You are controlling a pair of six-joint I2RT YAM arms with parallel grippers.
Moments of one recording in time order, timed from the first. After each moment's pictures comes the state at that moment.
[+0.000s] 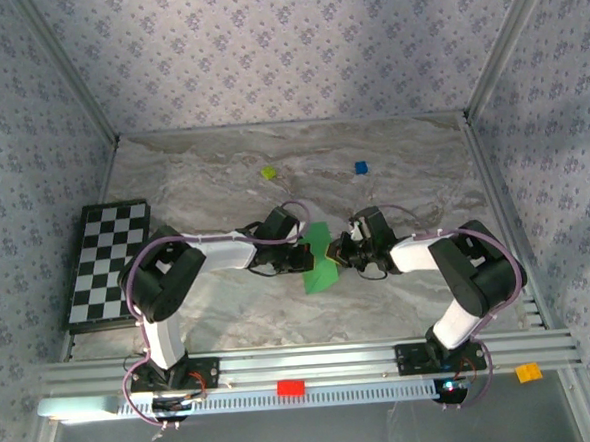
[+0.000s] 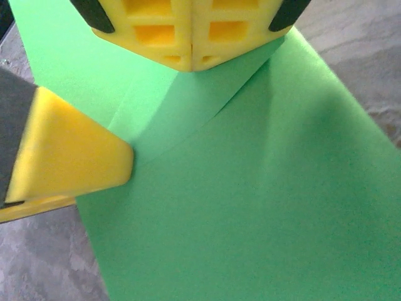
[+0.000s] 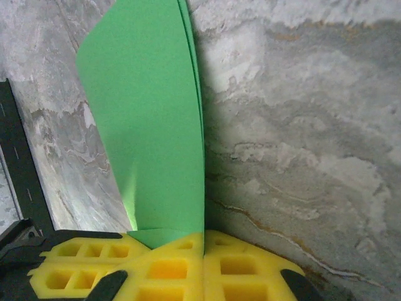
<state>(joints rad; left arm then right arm) -0.79 1.83 0.94 -0.11 0.41 -0.71 0.48 1.63 0.55 0.26 -0.46 0.98</state>
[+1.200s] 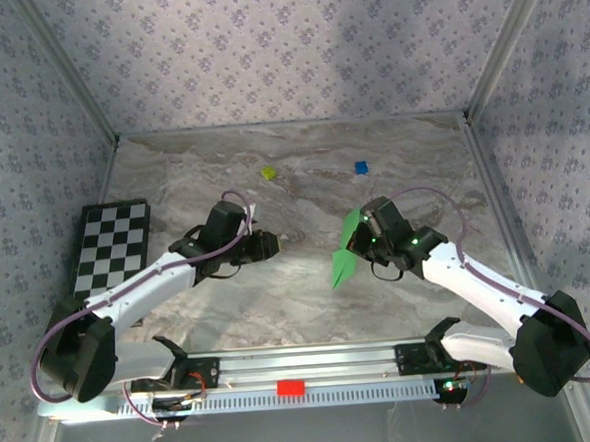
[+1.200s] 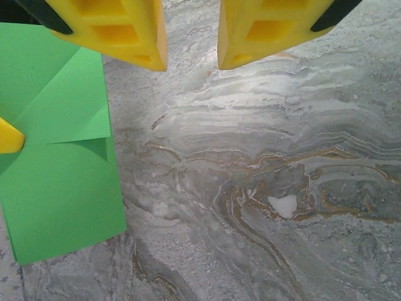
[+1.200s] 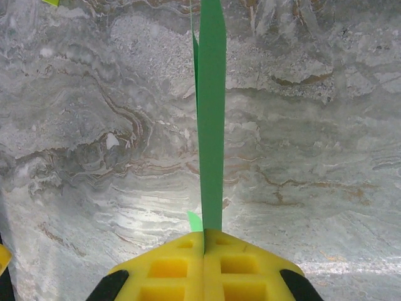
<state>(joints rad) -0.65 1.27 0.75 -0.26 0.28 -0.71 0.60 1.12 0.75 -0.51 -0.01 1.00</state>
